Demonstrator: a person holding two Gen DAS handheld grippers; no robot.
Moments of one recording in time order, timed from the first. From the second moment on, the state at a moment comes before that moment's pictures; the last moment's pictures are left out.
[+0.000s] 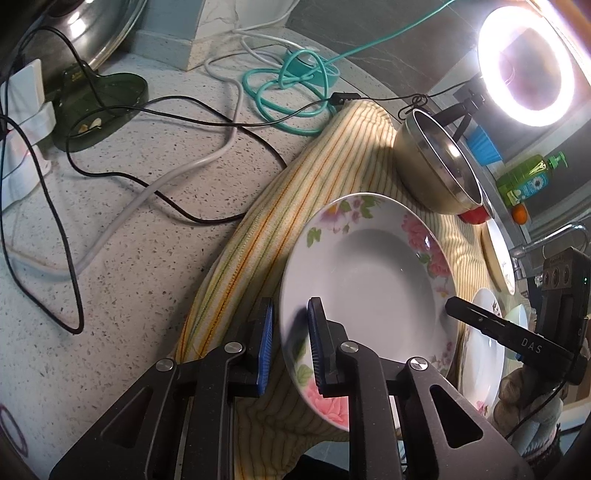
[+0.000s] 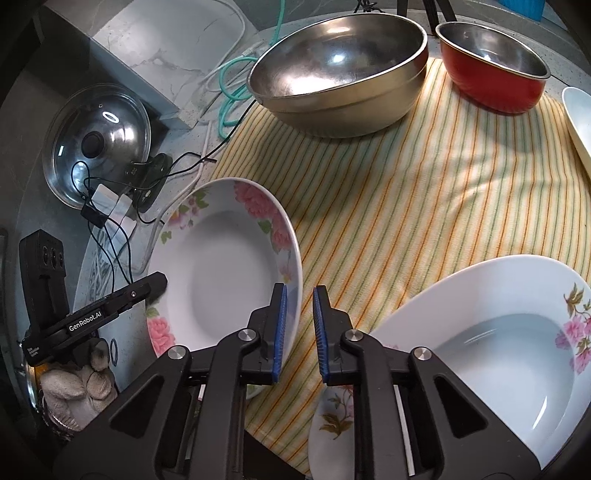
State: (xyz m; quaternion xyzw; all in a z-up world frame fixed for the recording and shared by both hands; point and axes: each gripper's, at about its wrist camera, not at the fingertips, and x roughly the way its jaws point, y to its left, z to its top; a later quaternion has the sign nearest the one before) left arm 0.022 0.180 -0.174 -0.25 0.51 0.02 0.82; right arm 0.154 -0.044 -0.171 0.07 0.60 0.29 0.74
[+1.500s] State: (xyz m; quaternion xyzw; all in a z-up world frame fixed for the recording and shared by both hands) left arm 0.033 0.108 -0.125 -0.21 0.48 -0.05 0.85; right arm 0.120 -0.127 -0.125 0.07 0.56 0.25 0.78
